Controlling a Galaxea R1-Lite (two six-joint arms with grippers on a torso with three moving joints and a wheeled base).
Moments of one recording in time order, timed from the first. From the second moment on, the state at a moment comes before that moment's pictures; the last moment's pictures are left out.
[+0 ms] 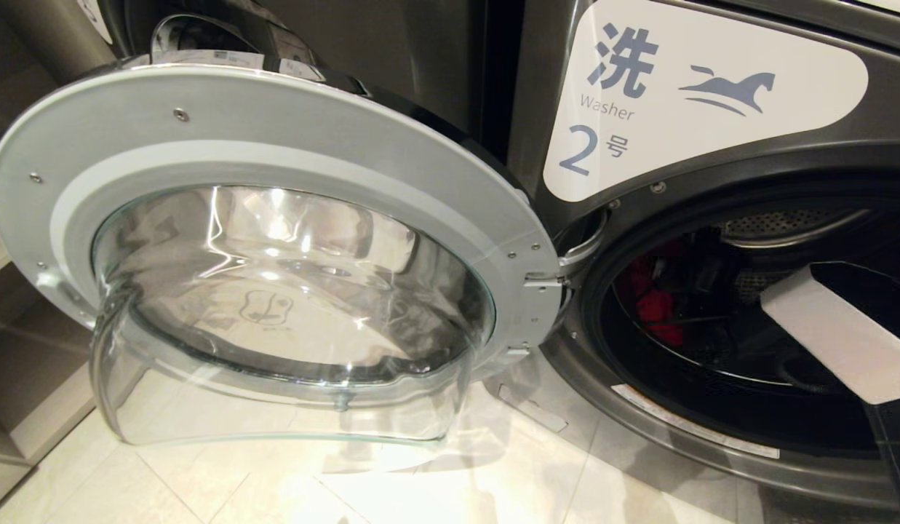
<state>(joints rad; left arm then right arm) 0.00 0.00 0.00 -0.11 -0.01 0.05 0.01 2.49 -1.50 -1.15 -0.48 -0.07</state>
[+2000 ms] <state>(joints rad) 0.00 0.00 0.00 -0.11 -0.01 0.05 -0.10 2.65 -1.98 -0.18 -0.35 0.24</state>
